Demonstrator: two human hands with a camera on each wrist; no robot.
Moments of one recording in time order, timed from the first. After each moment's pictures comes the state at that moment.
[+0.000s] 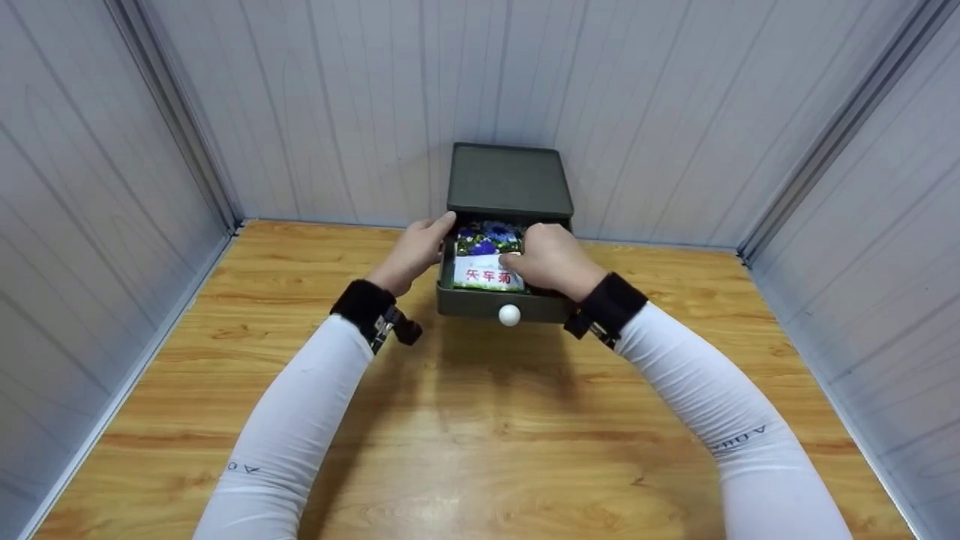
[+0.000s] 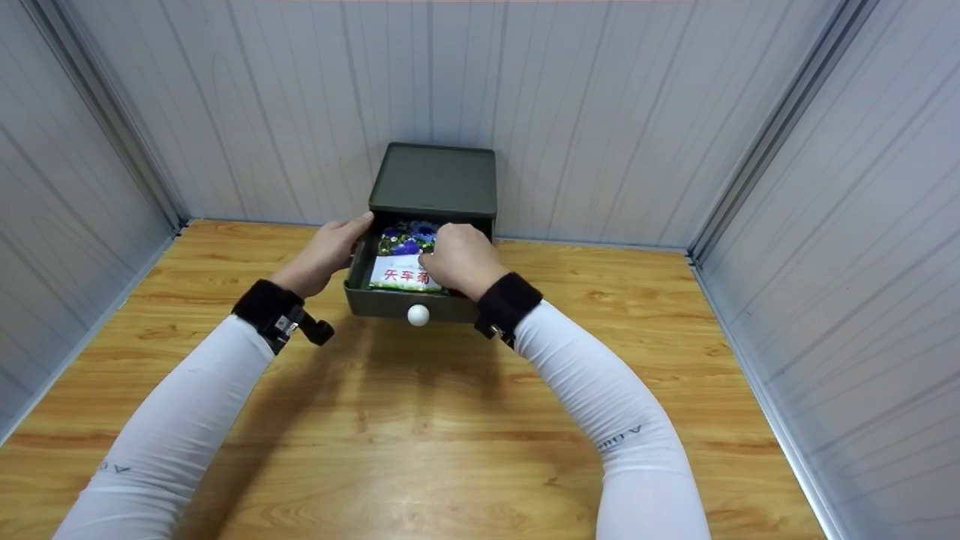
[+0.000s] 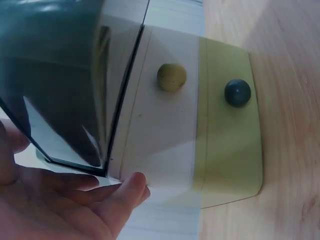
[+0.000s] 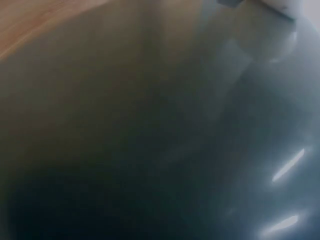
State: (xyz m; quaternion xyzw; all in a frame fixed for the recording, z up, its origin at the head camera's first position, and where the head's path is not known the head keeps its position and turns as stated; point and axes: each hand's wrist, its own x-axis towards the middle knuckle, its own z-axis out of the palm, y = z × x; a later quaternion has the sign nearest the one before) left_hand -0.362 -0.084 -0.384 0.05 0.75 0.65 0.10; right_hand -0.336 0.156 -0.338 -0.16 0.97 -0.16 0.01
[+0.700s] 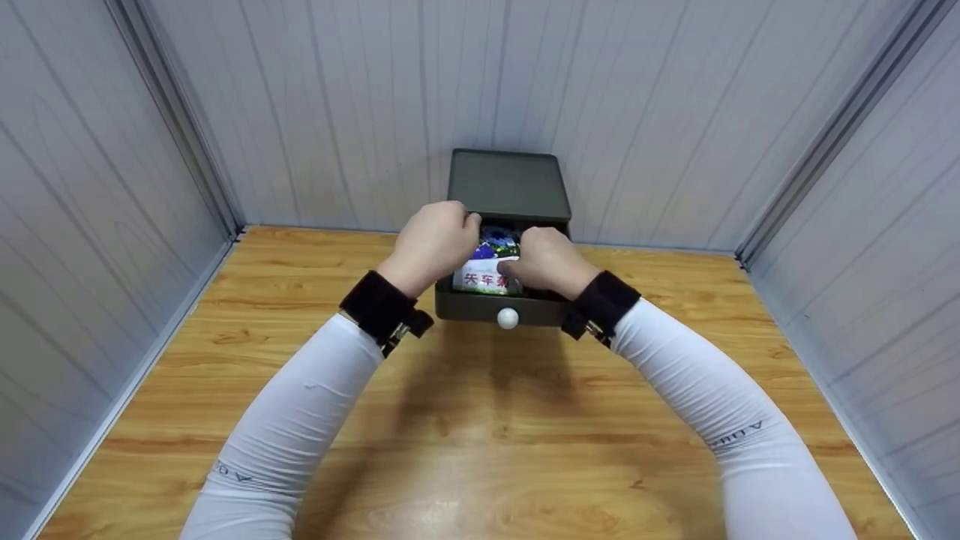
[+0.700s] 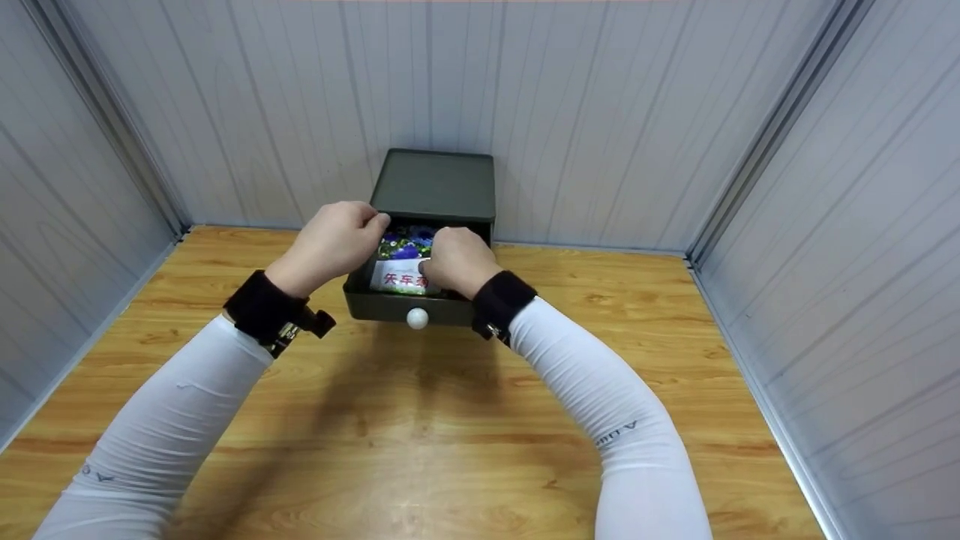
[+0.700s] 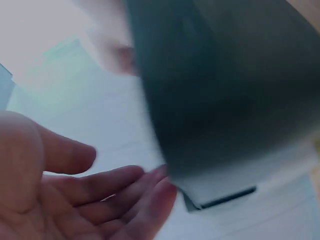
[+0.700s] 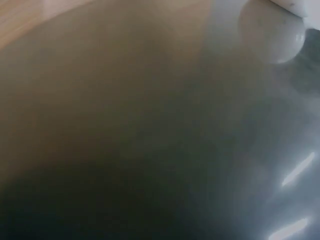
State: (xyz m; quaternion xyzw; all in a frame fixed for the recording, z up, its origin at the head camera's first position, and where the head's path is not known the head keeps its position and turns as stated) left_hand -0.316 -0.051 -0.311 0.13 0.94 0.31 -0.04; right_hand -0.346 0.151 -0.342 -0.16 0.98 -0.13 0.03
